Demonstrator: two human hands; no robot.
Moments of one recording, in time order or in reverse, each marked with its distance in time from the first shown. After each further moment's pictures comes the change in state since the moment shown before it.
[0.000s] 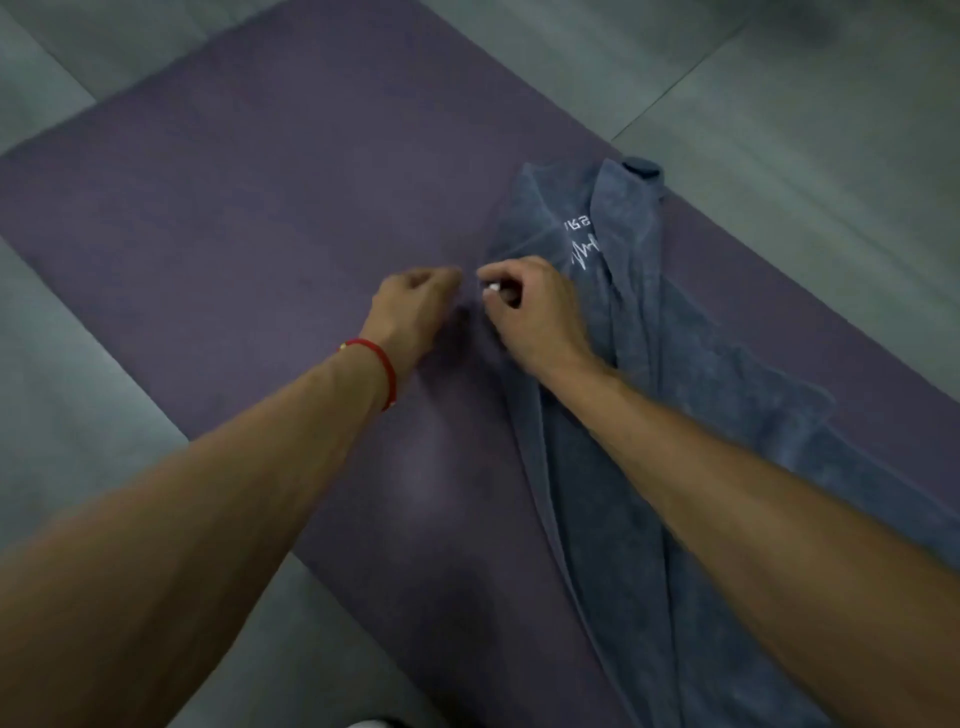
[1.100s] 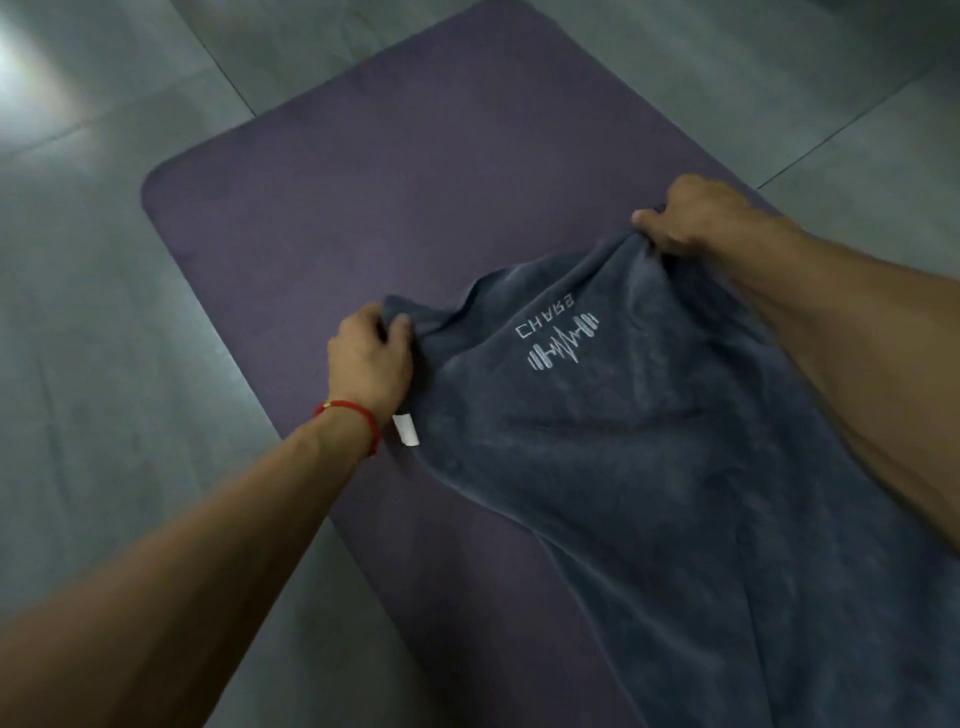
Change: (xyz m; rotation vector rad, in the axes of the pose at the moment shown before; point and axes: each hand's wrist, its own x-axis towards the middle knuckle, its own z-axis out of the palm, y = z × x) left_hand 0.022 -0.062 -0.113 0.276 0.534 0.150; right_hand 0.172 -0.023 -0.031 -0.649 -0.320 0.283
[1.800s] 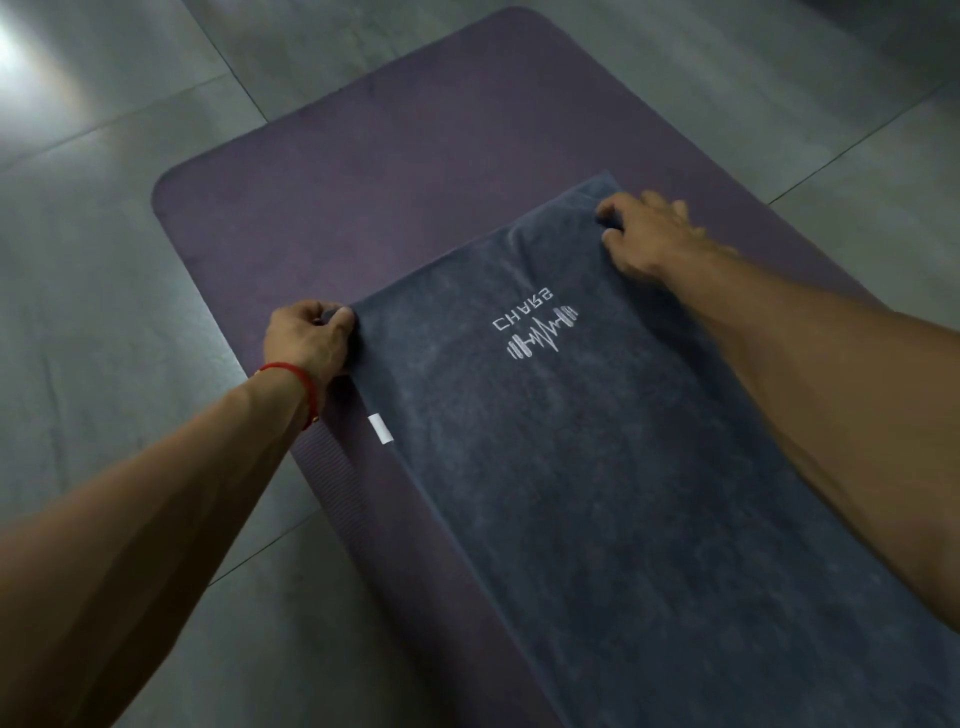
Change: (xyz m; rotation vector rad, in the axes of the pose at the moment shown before) left_hand 0.050 -0.027 -0.039 -0.162 0.055 -0.255; right_hand 0.018 -0.026 0.038 0.050 -0.003 -0.156
